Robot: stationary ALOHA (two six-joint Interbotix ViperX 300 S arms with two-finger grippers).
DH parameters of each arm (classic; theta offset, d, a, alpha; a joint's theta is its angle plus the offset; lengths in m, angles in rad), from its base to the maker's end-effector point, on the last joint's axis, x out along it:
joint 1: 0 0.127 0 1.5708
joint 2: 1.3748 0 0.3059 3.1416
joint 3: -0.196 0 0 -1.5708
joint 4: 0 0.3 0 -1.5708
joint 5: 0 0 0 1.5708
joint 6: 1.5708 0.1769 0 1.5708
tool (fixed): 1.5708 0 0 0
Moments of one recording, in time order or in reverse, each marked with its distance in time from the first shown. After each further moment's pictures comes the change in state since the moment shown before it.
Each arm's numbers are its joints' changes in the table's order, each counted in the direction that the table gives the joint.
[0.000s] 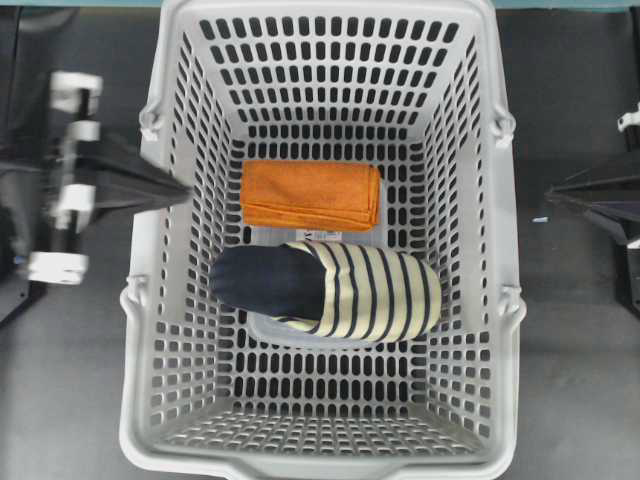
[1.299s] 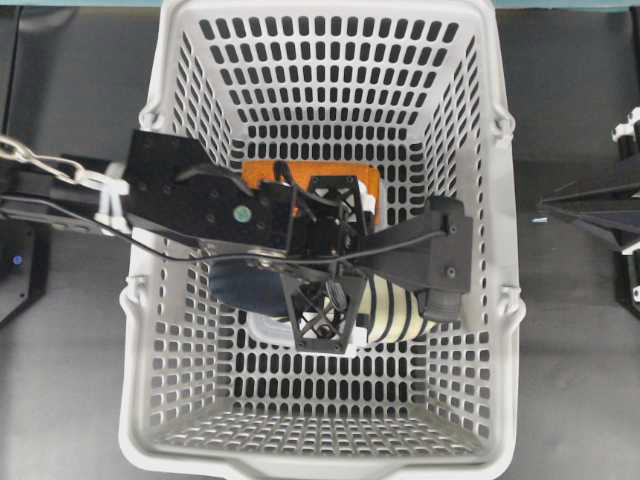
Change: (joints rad) left arm -0.086 -0.853 -0.762 0.002 -0.695 0.043; right arm 0.002 0.009 0.031 0.002 -0.069 0.000
